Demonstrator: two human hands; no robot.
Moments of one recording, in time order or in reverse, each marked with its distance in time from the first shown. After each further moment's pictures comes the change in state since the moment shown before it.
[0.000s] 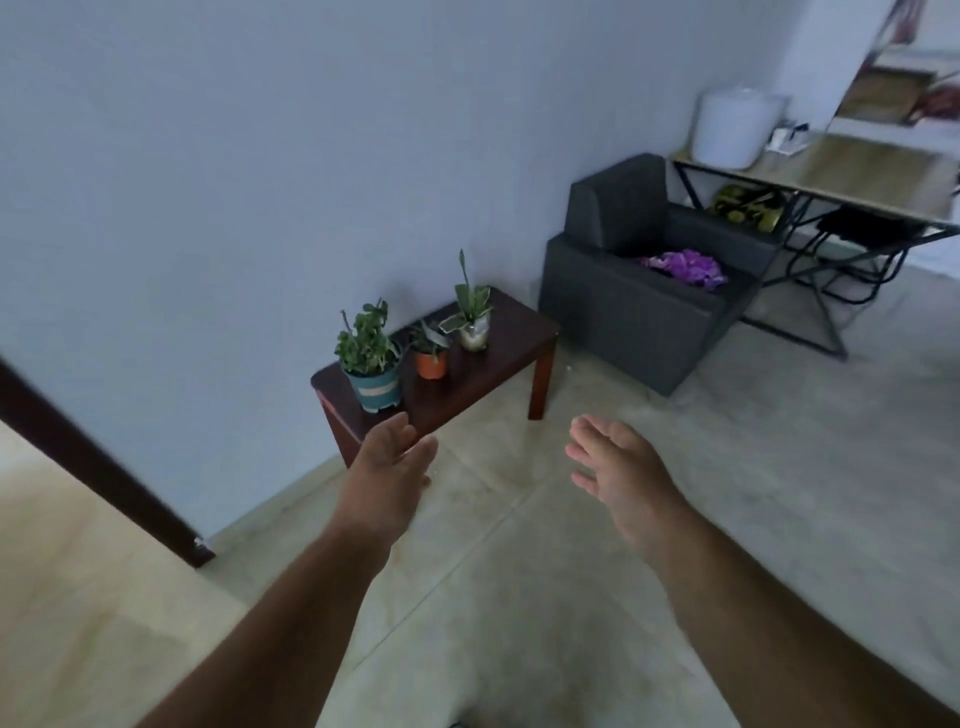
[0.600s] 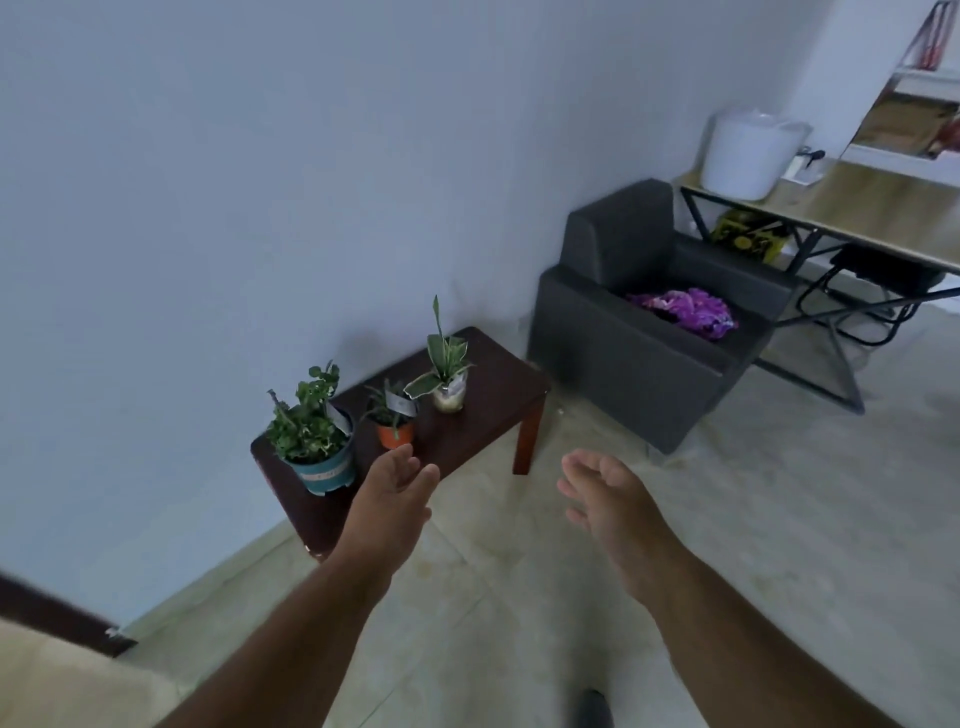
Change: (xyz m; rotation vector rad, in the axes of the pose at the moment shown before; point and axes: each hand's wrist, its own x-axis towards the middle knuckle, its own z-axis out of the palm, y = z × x) left_hand 0.229 0.032 0.108 -0.002 -0.031 -0.083; right_hand 0.230 -0.058 -0.030 -0.114 -0.036 0.043
